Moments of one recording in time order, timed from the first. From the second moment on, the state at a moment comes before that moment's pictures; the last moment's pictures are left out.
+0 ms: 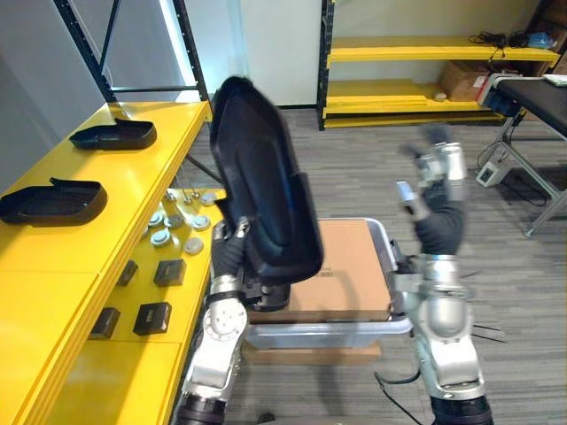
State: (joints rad) left arm 0.07 0.00 -0.12 -0.12 0.07 -0.07 0.38; right arm -0.01 -0.13 -0.02 -0.47 -0.02 -0.25 -0.23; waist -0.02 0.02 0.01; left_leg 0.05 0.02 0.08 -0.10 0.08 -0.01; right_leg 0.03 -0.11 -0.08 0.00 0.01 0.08
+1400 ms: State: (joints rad) left arm 0.27 -0.07 -0.04 -0.37 -0.03 -0.18 0.28; right arm 0.15 -0.01 -0.16 0.80 0.07 -0.12 -0.09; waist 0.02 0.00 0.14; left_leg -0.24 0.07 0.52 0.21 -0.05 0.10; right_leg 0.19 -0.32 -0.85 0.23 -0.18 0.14
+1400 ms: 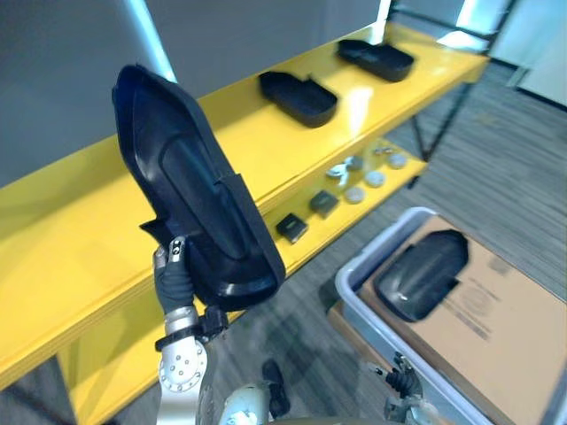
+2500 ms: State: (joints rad) left arm 0.17 -0.06 -0.22 -0.16 0.02 -0.16 0.30; right arm 0.27 0.02 -0.10 0.69 -0.02 -0.10 -0.09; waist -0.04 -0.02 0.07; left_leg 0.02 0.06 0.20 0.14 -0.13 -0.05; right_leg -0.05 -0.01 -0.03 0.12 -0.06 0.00
